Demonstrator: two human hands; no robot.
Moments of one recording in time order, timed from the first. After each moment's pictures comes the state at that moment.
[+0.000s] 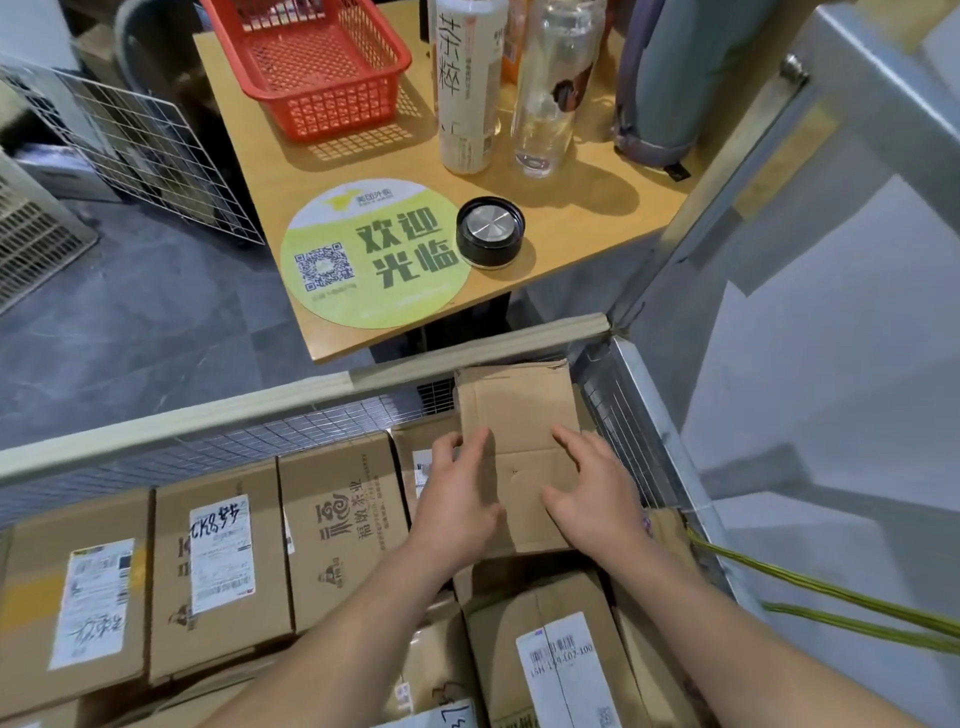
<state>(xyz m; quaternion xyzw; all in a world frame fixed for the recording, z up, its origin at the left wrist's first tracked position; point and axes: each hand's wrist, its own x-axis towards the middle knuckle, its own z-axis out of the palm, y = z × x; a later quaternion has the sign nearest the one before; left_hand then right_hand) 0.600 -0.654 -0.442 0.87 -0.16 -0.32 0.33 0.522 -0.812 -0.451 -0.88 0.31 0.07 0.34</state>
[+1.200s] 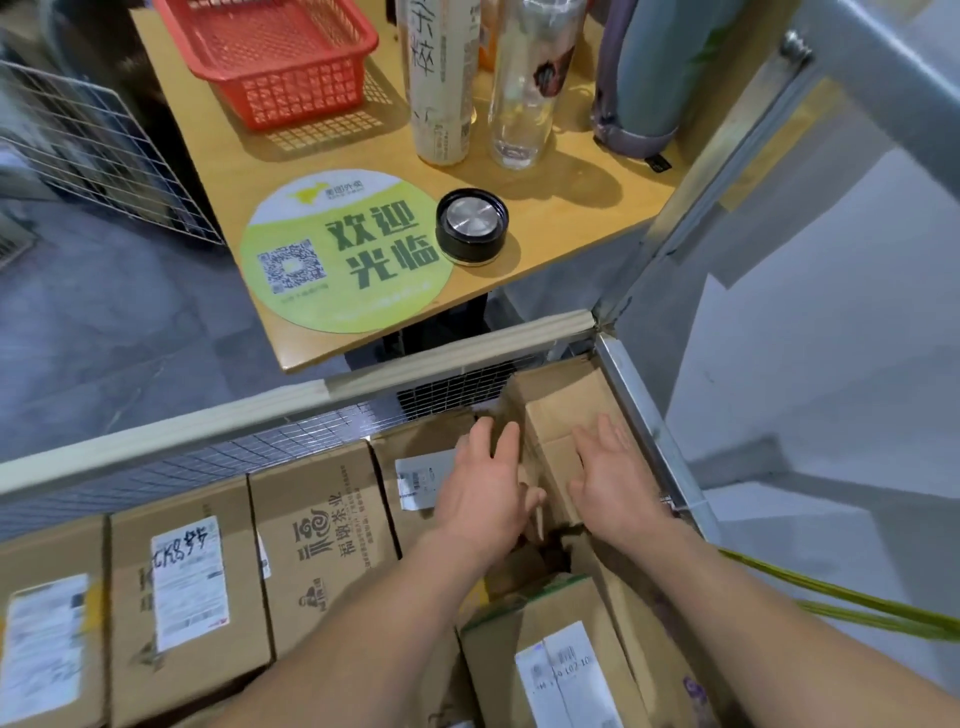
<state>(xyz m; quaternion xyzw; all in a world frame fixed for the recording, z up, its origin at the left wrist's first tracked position) 0.603 -0.694 -0.452 0.90 -0.29 -0.26 0.21 0.526 -0.847 -0.465 -0.93 0.27 0.16 0.21</state>
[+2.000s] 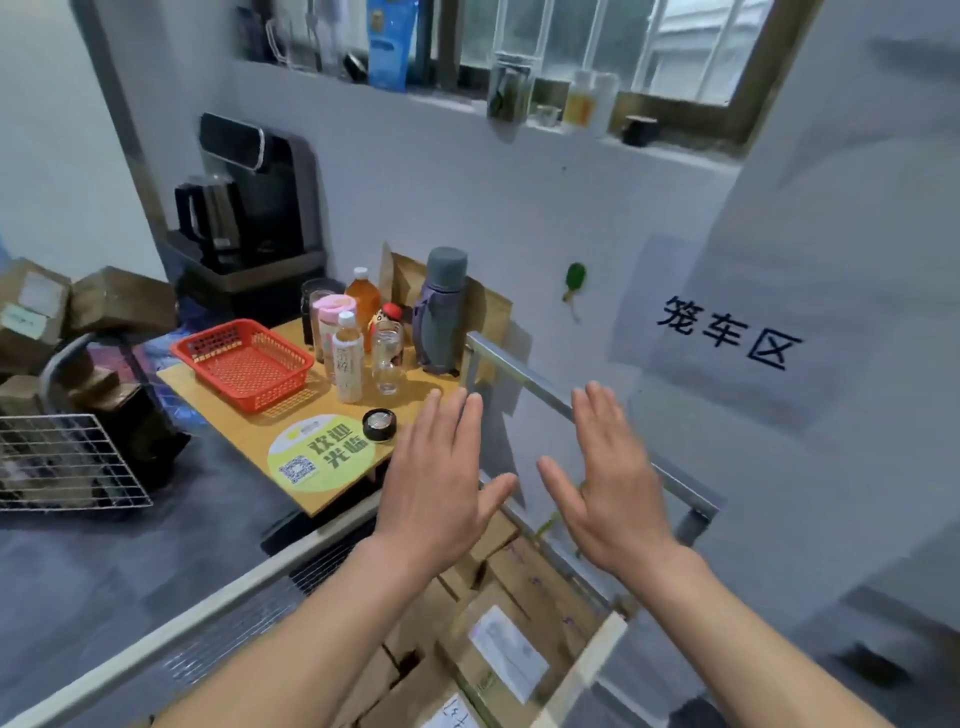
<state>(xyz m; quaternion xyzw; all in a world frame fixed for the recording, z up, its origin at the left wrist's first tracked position) 0.514 -0.549 -0.074 0.78 -0.56 0.13 0.26 0.356 -0.663 -0.067 -0.90 0.30 -0.31 0.06</state>
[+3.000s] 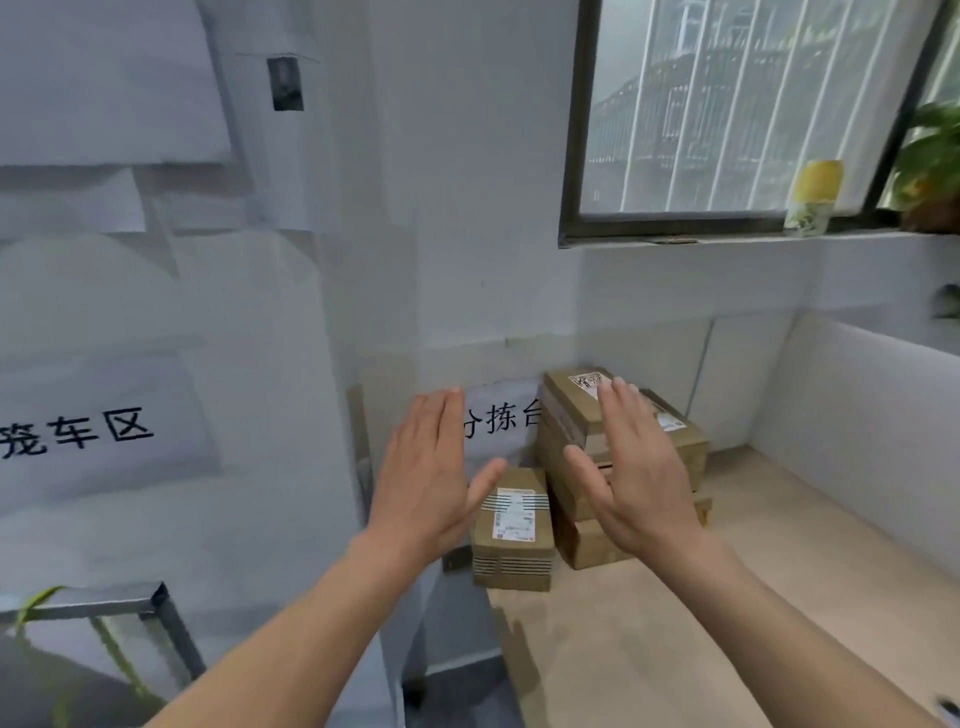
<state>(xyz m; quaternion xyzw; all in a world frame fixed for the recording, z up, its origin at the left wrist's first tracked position) -0.029 -0.703 0.031 0.46 -0.83 0.06 0.31 -0.253 -0.648 0.019 -0.65 0.64 -0.38 -0.15</state>
